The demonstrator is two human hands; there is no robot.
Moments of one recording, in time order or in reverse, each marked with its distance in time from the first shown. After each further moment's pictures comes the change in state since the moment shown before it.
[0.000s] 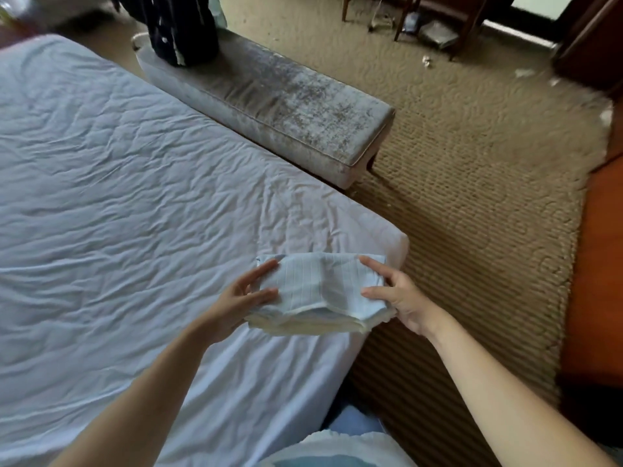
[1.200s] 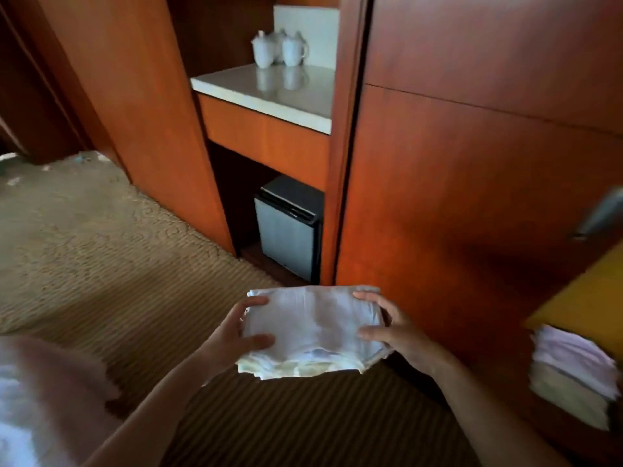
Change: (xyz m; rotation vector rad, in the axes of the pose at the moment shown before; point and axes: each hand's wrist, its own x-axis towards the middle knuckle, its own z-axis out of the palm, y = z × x) left_hand -0.408 -0.258 0.397 0.901 -1.322 0.114; right_hand -0.739 0.444 0.155 0.444 1.344 -0.278
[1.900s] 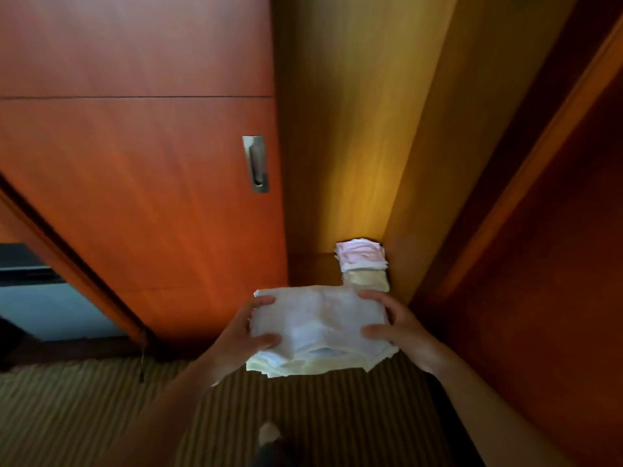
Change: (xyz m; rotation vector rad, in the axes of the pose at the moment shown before) left_hand 0.052 0.043 0.423 0.277 -0.641 0.118; right_hand -0.316 0.151 -0.253 0.279 0.688 0.054
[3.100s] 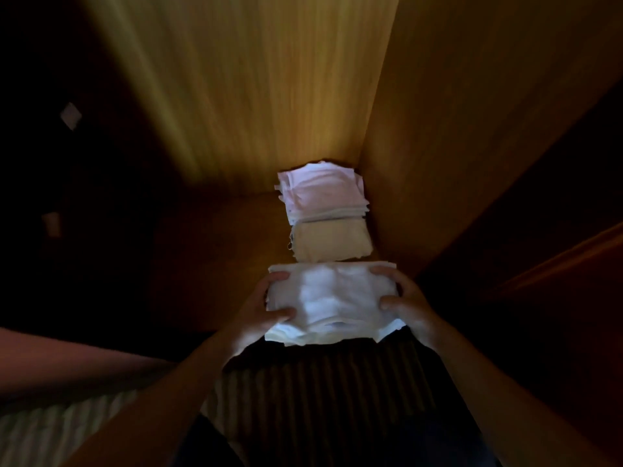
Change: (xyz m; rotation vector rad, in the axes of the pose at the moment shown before) left_hand 0.534 -0.329 0.279 -0.111 -0.124 -0.150; right_hand 0.424 0.419 -0.291 0.044 0.299 0.157
